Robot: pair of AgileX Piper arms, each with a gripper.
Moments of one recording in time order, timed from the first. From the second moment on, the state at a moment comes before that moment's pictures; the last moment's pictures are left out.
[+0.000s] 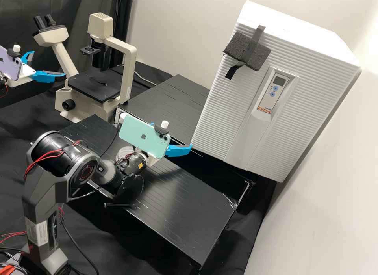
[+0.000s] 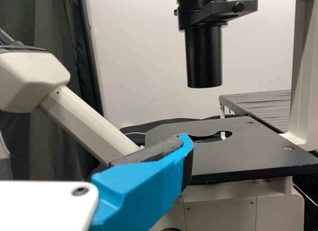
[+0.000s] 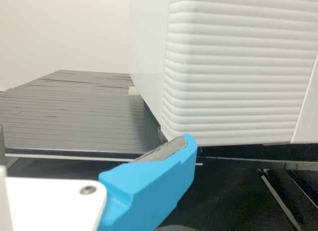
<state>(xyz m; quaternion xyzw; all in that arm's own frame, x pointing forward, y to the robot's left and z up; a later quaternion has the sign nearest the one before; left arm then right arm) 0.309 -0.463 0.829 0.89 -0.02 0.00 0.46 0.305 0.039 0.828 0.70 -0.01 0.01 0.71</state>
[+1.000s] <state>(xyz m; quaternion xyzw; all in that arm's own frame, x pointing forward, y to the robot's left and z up) 0.309 -0.463 0.829 0.89 -0.02 0.00 0.46 0.190 0.047 0.813 0.71 0.05 0.08 0.70</state>
